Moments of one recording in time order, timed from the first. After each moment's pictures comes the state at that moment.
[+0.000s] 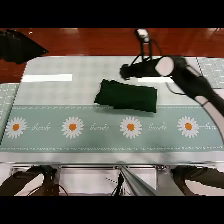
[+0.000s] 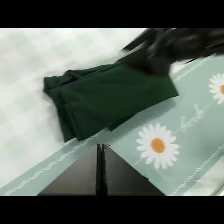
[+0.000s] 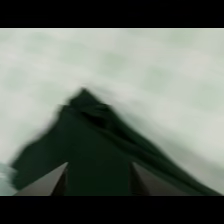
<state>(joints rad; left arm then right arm) -0.04 -1.05 1.65 0.98 -1.48 -1.25 0.38 -1.39 1.36 -1.36 0.79 1.56</state>
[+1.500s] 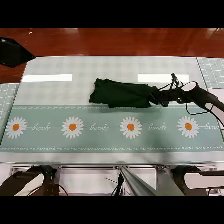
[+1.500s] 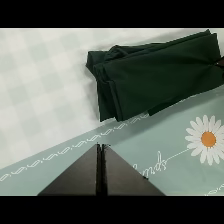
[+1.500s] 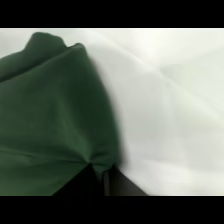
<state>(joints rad) -0.04 -1.04 1.65 1.19 -1.50 -1.34 -0.02 -1.56 0.94 -0.77 0.77 1.47</state>
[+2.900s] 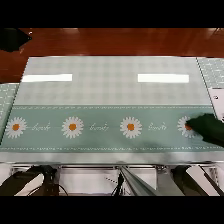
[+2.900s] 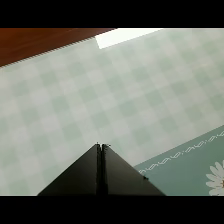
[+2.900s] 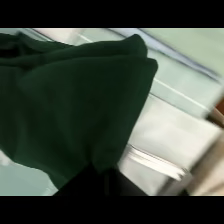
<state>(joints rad) -0.04 -1.04 1.65 1.19 -1.31 -1.27 -1.10 -0.98 1.35 -1.64 1.76 1.63</state>
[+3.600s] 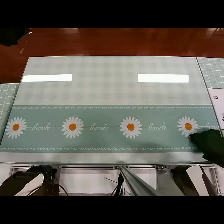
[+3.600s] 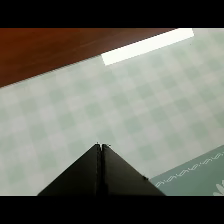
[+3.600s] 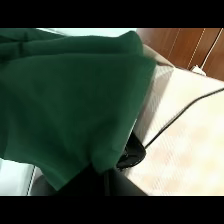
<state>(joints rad) -0.04 -1.04 1.65 1.19 -1.23 -1.26 -1.14 -0.85 1.21 -1.84 1.85 1.64</state>
